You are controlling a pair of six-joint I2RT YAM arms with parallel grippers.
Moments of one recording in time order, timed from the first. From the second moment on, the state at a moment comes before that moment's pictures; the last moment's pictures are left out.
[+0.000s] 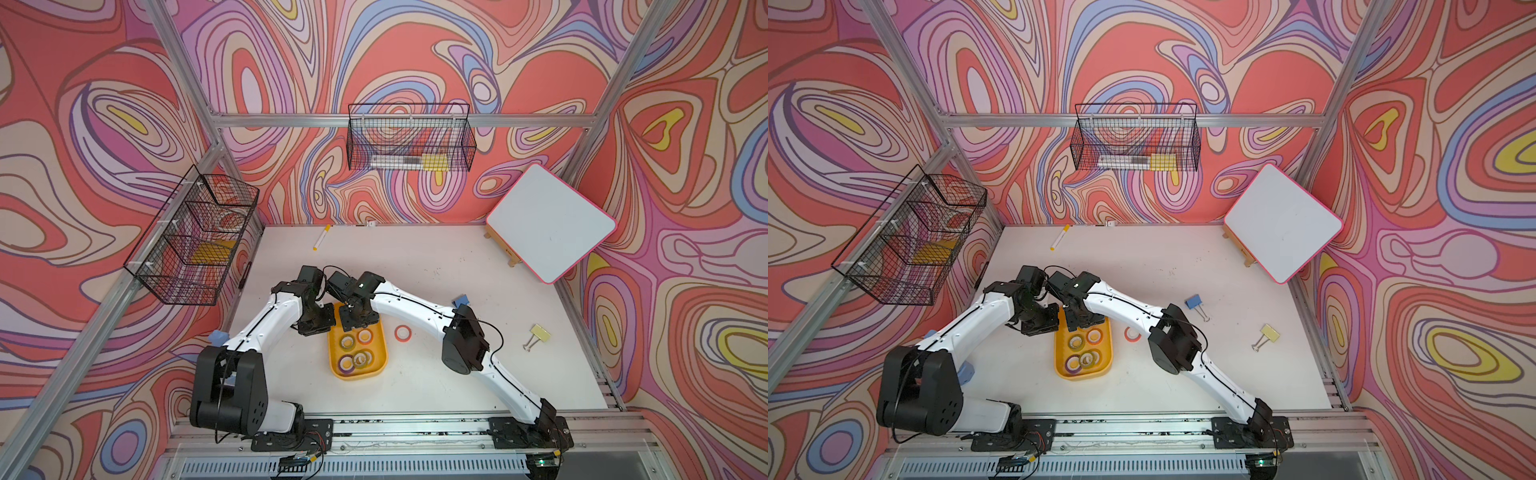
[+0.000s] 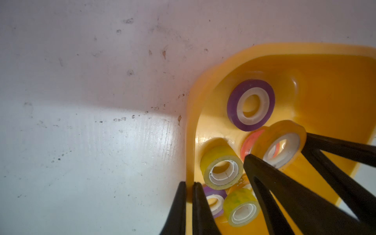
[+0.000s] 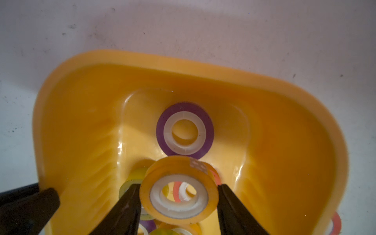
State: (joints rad) left arm -0.14 1.43 0.95 -0.91 0.15 -0.36; right arm 1.01 2.52 2.42 -1.22 0.05 0.66
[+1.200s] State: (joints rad) left arm -0.15 1.43 0.95 -0.91 0.15 -0.35; right arm 0.84 2.02 1.82 -1.14 0.10 0.72
